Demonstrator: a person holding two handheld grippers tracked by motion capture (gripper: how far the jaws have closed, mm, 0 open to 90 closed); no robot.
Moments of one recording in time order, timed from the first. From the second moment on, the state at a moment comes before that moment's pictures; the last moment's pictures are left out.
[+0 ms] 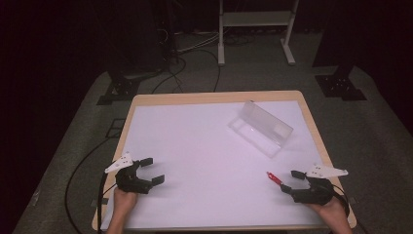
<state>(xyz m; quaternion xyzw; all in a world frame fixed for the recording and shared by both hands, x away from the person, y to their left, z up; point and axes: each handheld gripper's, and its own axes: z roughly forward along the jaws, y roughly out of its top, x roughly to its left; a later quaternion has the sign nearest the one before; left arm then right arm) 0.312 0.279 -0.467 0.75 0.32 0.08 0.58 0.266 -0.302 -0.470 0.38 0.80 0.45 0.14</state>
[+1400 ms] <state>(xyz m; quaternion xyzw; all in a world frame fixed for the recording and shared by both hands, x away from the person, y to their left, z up) 0.311 0.278 -0.467 0.75 0.32 0.08 0.58 0.318 -0.262 -0.435 0.35 0.83 0.42 0.13</state>
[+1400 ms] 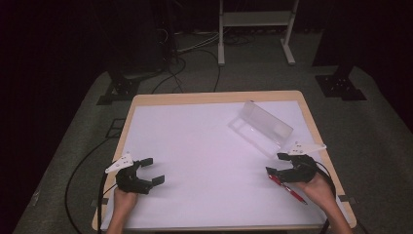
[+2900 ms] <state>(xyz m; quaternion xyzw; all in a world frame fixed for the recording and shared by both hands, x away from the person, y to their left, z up) 0.310 0.277 -0.467 0.75 0.31 0.08 0.58 0.400 -0.224 -0.411 0.31 0.87 0.37 0.13</state>
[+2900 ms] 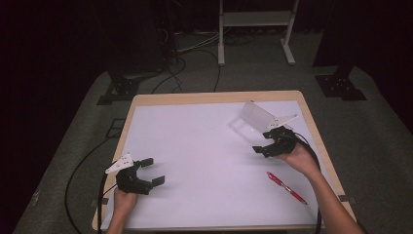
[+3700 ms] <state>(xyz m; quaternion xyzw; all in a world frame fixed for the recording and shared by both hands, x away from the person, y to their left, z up) 0.311 0.278 -0.467 0.75 0.31 0.08 0.58 0.433 -0.216 -0.440 0.35 0.87 0.33 0.11</state>
